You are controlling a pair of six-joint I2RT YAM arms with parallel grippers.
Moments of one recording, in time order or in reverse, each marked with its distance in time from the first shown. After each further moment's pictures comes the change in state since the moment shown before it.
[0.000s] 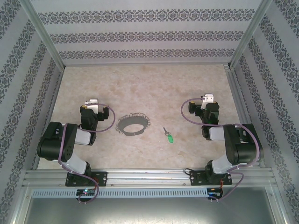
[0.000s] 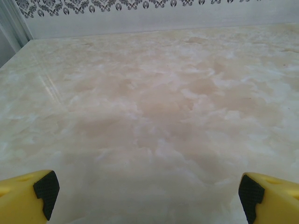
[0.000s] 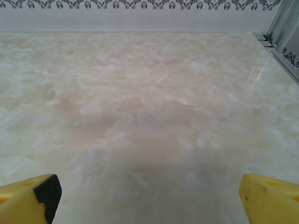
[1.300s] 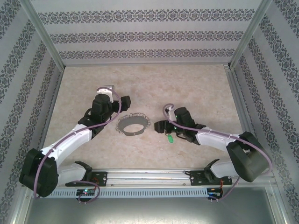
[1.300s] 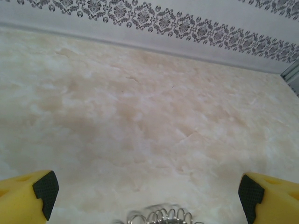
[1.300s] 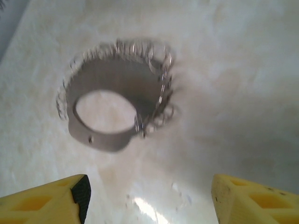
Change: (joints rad) left arm -0.369 -0.415 0.390 -0.888 0.023 -0.447; right arm 0.588 -0.157 0.118 -0.607 -0.369 0.477
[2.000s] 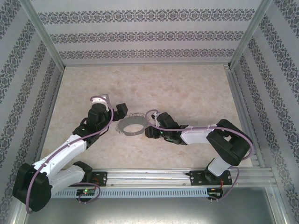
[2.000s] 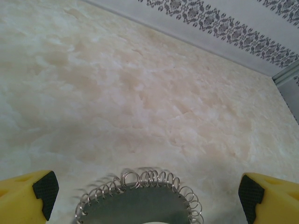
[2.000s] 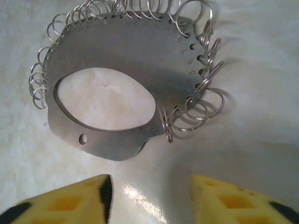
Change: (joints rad) left arm -0.020 -0.161 -0.126 -0.085 0.018 -0.159; right arm 0.174 0.242 0.114 0.063 0.148 0.070
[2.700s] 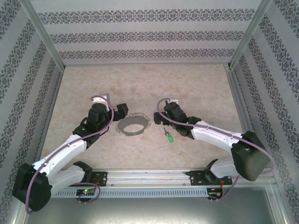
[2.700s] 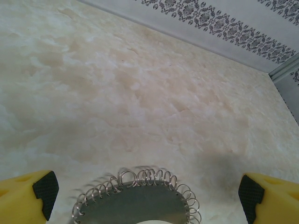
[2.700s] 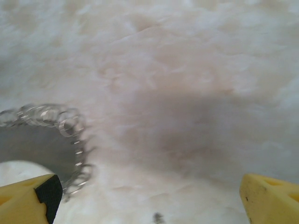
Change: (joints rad) left arm -0.006 0.000 0.008 0.001 0.000 0.016; right arm -0.104 -0.242 0.132 -0.409 0.412 -0.053
